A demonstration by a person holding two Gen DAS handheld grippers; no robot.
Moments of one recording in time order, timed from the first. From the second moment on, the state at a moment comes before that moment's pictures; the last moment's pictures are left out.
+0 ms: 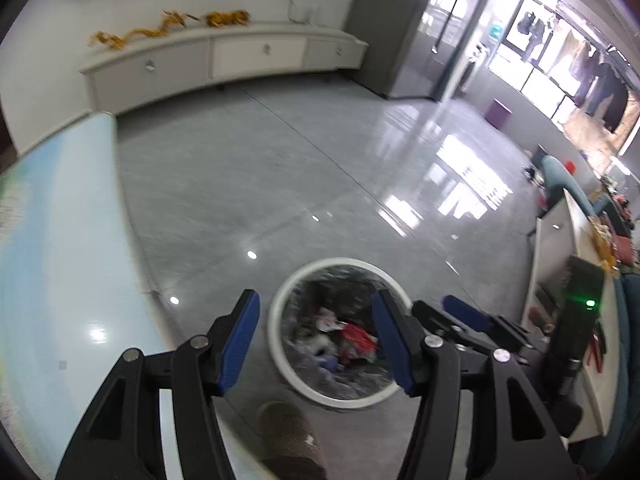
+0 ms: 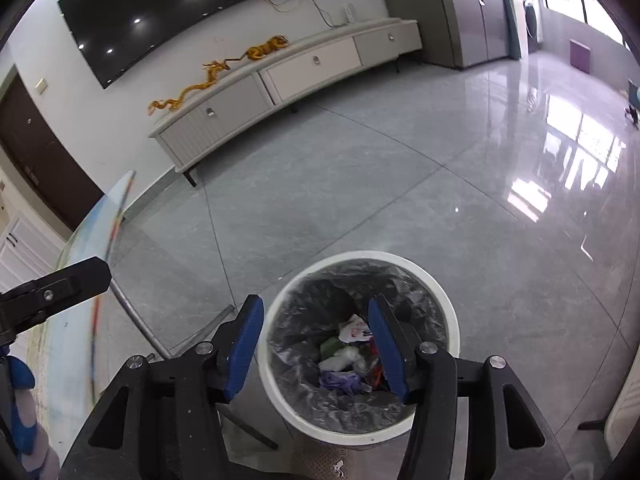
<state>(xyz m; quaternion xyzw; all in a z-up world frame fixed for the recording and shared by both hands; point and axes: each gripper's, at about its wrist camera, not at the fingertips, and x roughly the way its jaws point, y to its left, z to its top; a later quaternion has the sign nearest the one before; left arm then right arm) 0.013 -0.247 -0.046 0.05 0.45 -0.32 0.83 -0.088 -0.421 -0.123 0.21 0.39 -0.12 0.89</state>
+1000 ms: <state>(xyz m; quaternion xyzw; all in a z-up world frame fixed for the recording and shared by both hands) -0.032 -0.053 0.024 0.03 0.28 -0.07 0.96 -0.089 -0.257 -0.020 0.08 0.29 -0.06 0.95</state>
